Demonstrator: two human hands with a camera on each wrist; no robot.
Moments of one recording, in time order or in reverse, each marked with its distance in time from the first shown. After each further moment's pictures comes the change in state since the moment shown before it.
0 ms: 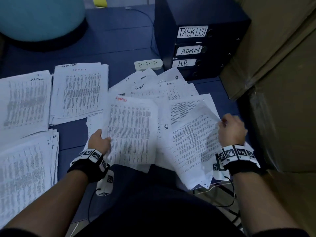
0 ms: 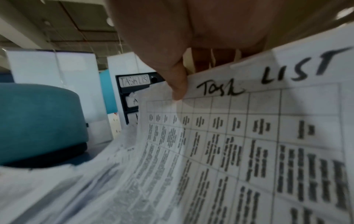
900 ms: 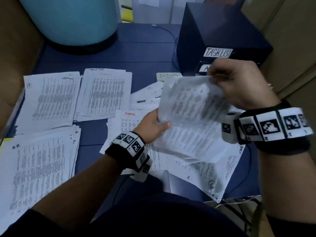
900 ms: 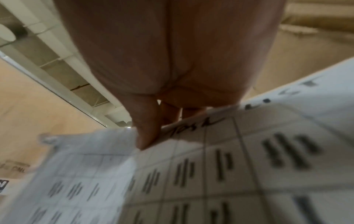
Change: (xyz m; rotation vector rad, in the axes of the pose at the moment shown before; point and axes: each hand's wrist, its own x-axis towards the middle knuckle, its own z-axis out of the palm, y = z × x) left_hand -0.055 0.119 -0.024 -0.464 -0.431 0.483; right_hand 0.005 -0.204 -0.138 0.250 -0.147 -0.759
